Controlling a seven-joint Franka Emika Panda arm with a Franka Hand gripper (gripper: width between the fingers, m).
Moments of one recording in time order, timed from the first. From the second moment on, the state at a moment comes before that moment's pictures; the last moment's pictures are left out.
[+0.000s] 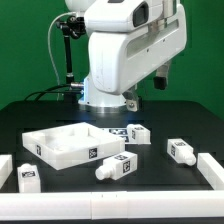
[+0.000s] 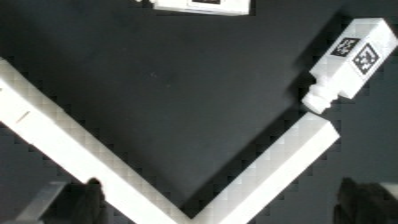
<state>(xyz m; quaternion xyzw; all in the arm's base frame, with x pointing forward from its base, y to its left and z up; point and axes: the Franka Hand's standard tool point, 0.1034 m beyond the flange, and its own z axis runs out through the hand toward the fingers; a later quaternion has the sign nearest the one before) 0.603 0.023 0.152 -0.90 -0.42 0.07 0.11</state>
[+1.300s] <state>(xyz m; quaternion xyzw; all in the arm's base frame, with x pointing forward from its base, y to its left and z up) 0.590 0.009 0.120 -0.91 -0.41 -0.03 0.04</state>
